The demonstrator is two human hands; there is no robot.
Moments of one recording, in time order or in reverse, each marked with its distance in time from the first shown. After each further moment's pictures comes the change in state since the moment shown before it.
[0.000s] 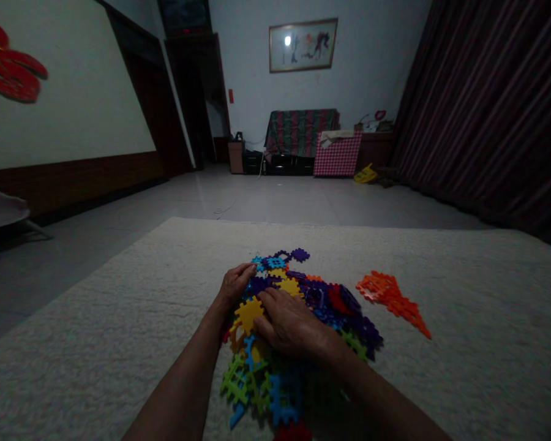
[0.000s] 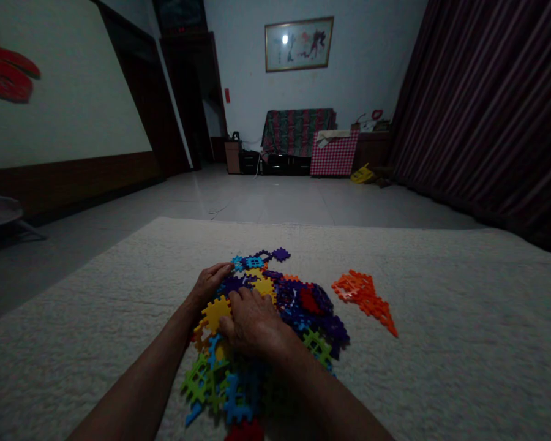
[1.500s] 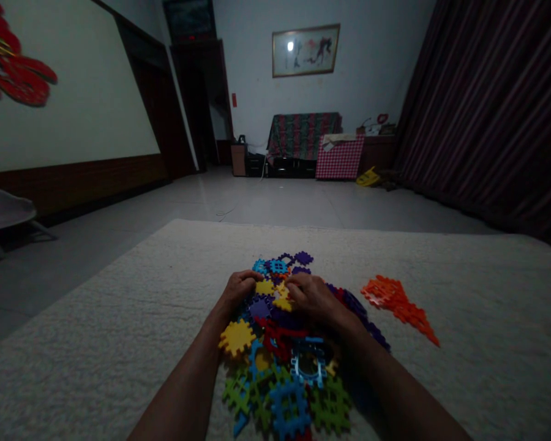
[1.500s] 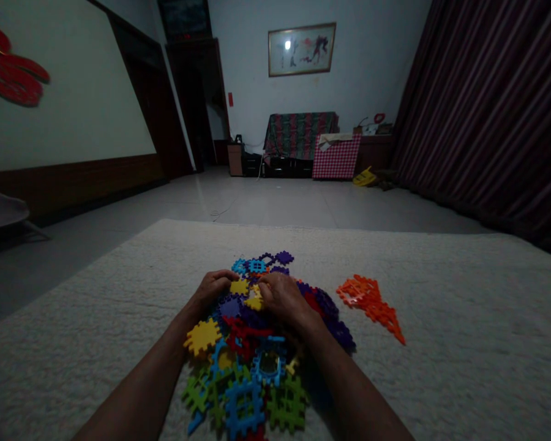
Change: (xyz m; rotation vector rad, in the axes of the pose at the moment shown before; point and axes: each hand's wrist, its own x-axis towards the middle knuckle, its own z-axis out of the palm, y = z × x) left_hand -0.008 0.008 0.000 -0.057 -0.102 -0.174; right_hand 0.024 0.066 -0.012 0.053 0.209 0.124
